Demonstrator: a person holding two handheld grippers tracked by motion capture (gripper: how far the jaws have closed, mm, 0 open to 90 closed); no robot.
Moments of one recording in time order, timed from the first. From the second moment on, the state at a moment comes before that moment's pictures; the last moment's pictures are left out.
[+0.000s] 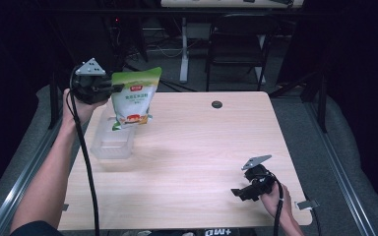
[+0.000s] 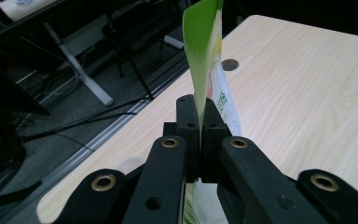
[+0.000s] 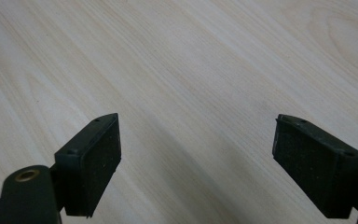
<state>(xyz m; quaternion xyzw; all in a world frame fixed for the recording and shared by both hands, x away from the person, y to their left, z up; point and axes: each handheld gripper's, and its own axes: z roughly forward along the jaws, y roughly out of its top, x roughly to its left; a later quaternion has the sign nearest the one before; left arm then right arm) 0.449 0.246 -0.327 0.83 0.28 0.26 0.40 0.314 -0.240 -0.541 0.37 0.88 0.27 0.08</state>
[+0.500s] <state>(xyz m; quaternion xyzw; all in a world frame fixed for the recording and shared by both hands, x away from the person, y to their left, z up) 0.467 0.276 -0.329 0.81 0.31 0.31 0.39 0.314 -0.241 -0.542 0.38 0.88 0.28 0.07</state>
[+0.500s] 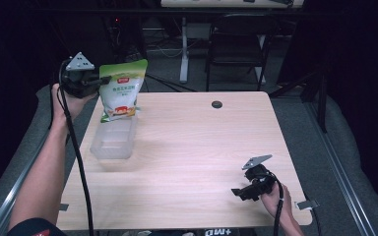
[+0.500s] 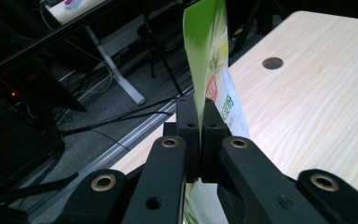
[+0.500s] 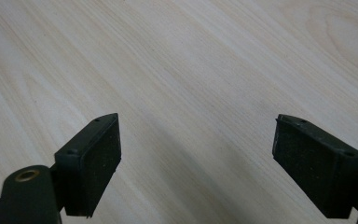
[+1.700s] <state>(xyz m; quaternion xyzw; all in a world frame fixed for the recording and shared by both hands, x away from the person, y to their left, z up) 0.515 0.290 -0.393 0.80 0.32 0.37 0.34 0.314 -0.241 -0.542 0.38 0.88 0.28 0.07</state>
